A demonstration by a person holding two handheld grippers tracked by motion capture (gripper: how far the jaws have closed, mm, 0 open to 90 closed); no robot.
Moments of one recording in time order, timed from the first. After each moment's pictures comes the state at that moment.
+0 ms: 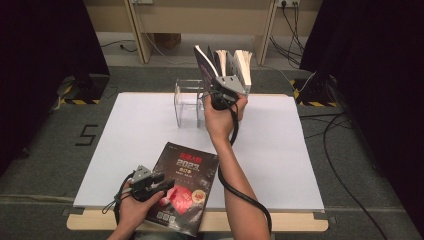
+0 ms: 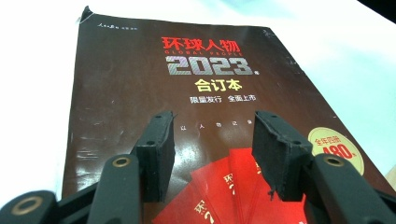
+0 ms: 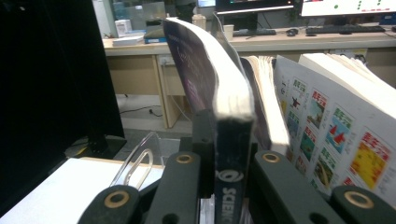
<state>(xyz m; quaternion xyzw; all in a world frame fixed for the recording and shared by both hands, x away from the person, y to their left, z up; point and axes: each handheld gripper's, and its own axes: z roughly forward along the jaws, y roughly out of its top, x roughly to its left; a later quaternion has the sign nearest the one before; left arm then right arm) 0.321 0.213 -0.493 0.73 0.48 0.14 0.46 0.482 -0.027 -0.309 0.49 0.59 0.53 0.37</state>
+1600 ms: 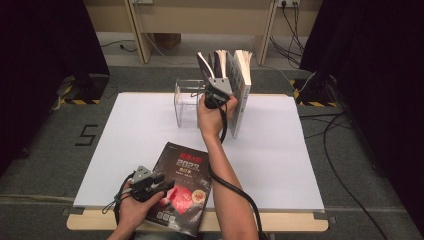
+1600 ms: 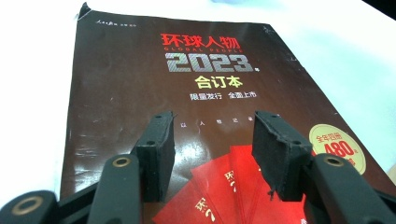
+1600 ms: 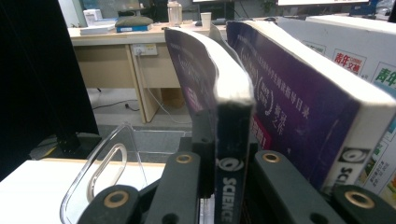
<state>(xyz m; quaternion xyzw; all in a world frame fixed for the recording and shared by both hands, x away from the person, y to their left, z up) 0.321 0.213 -0.495 0.73 0.48 0.14 0.46 0.515 -0.006 -0.343 0.52 0.57 0.49 0.39</state>
